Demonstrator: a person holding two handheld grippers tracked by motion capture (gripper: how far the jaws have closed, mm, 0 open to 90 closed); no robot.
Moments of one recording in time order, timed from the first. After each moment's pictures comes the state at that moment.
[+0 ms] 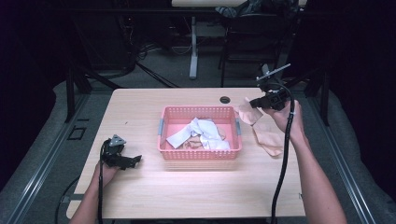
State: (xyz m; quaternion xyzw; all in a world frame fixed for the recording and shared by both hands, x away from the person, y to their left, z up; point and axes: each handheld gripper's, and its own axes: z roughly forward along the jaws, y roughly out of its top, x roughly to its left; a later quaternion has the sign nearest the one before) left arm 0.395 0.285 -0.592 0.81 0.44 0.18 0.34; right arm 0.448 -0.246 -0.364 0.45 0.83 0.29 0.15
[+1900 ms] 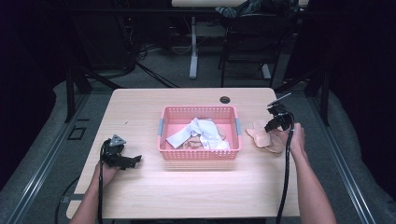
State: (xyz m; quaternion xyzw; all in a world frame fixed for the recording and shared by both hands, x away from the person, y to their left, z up) left arm 0.394 0.284 -0.592 0.81 0.44 0.18 0.34; right arm 0.488 -0.315 -0.504 0.58 0.79 0.15 0.10
